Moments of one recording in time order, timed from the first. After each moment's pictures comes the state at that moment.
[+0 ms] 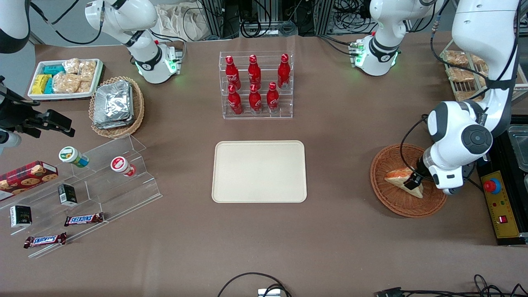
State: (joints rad) arm 0.09 0.33 -0.10 -2.04 0.10 2.34 -0.96
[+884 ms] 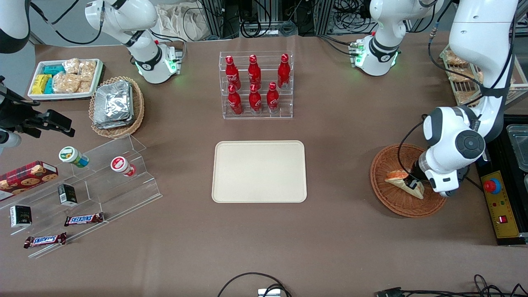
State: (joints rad) arm 0.09 0.37 -0.10 -2.03 0.10 2.38 -1.03
